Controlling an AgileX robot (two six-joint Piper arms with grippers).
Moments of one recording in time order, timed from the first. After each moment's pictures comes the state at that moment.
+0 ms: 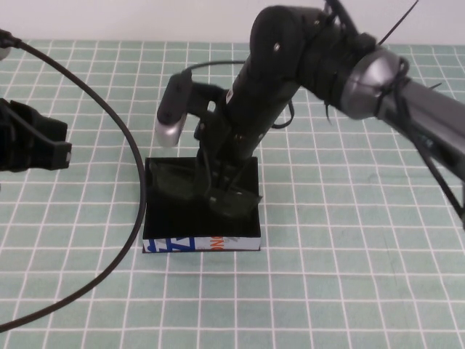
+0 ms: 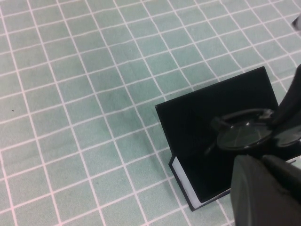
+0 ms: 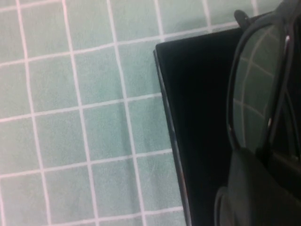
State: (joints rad) right arm 0.64 2.12 -2.03 0.39 1.24 -0.88; left arm -0.25 1.06 -1.01 -0.29 0.73 0.30
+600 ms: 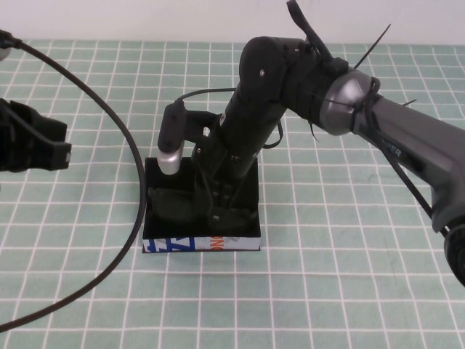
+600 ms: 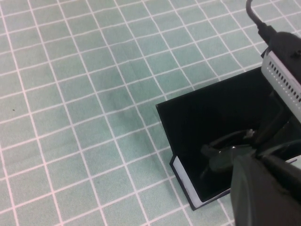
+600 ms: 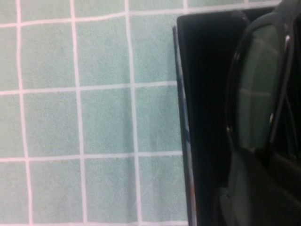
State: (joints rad) right arm 0.64 2.20 -2.03 0.41 1.23 -1.00; left arm -0.25 1.06 -1.01 -0.28 0.73 0.30
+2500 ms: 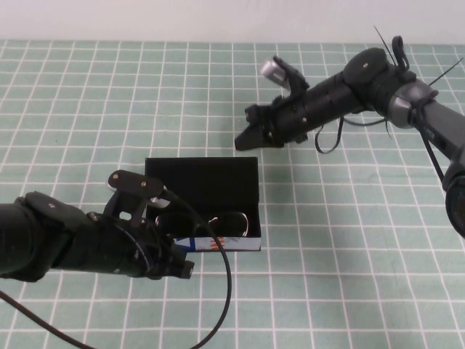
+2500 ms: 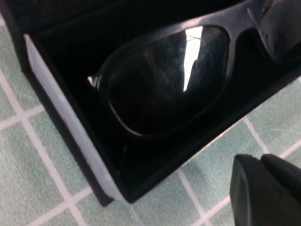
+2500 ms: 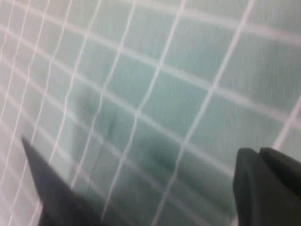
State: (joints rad) right arm 0.28 2.51 -2.19 0.98 1.08 -0.47; left arm -0.45 1.65 -0.71 -1.25 0.34 1.20
